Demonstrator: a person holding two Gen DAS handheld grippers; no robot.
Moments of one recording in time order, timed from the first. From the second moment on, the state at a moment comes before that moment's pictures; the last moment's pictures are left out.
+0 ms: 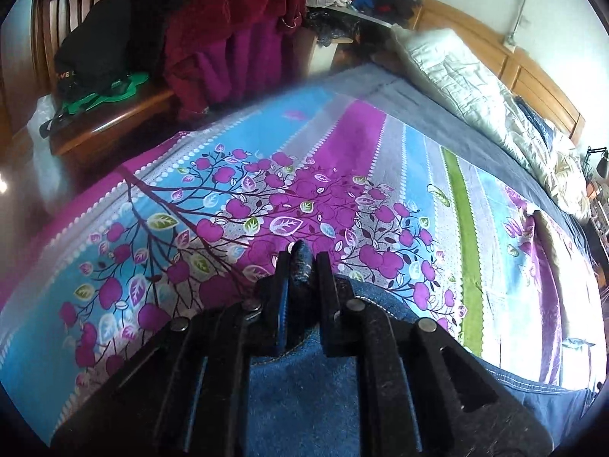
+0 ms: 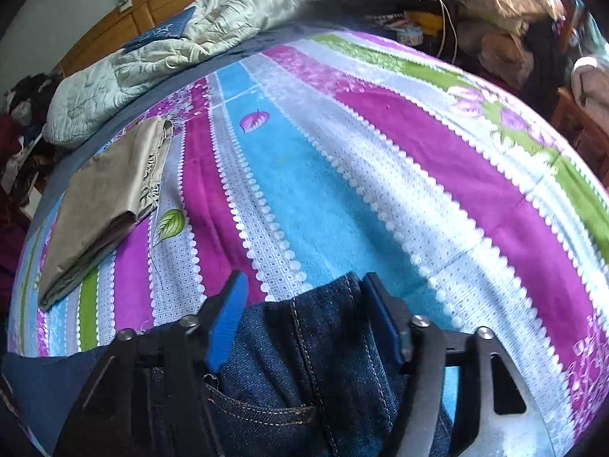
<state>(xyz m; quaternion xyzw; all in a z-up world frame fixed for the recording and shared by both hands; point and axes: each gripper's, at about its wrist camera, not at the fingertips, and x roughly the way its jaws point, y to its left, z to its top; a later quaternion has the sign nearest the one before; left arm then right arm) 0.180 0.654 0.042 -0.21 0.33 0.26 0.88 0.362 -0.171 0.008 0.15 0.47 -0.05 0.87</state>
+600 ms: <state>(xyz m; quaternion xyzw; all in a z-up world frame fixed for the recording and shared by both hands) 0.053 0.635 0.110 -0.27 0.21 0.23 0.91 0.155 -0.202 0.147 0.21 0.37 0.04 0.91</state>
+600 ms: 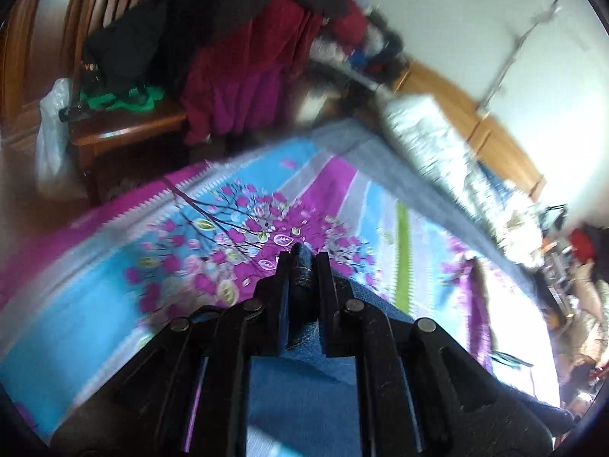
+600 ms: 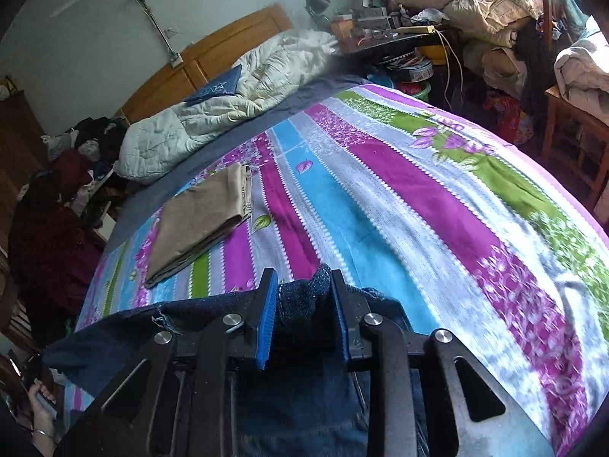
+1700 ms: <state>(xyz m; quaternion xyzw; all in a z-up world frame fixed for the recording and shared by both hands) -0.127 0.647 -0.008 -0.53 0.32 0.26 0.74 -0.017 -0.259 0.012 0.53 0.44 0.04 0.73</state>
